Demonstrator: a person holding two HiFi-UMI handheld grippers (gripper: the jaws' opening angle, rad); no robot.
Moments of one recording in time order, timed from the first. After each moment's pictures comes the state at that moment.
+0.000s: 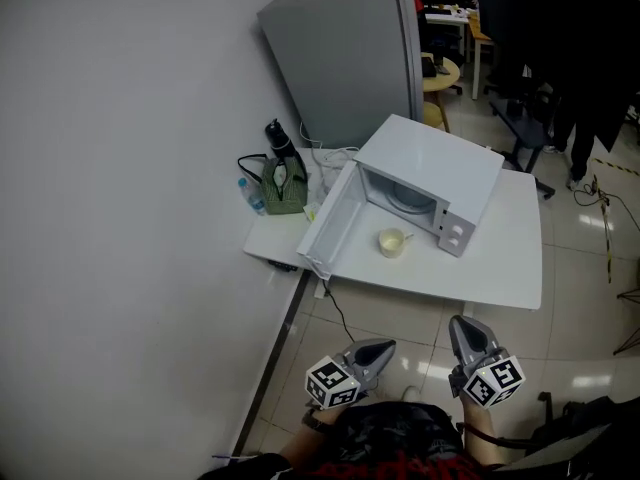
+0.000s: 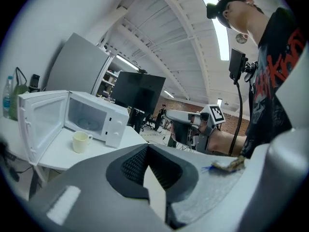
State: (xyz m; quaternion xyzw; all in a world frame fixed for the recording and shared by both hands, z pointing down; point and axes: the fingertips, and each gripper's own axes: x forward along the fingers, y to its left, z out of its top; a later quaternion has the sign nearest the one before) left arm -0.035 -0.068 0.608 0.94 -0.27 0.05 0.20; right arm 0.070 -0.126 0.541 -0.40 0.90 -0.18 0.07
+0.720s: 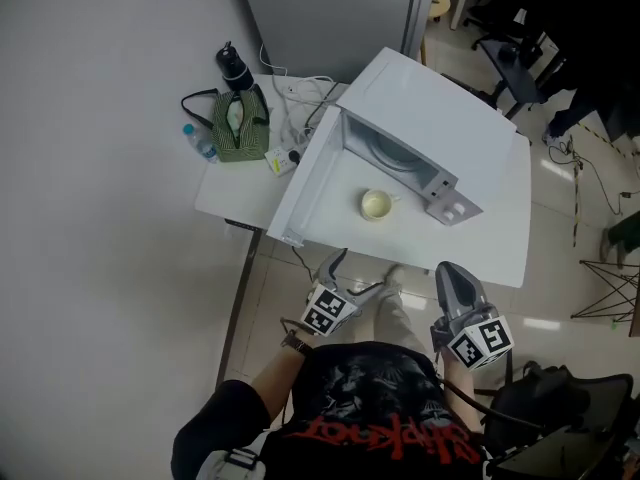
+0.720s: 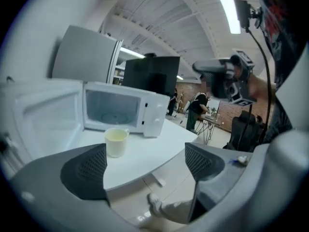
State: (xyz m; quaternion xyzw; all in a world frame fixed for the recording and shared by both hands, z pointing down) left arm -0.111 -0.259 0.748 0.91 -0.33 0.17 0.17; right arm -0.001 -0.270 0.555 -0.44 0.88 -0.19 0.01
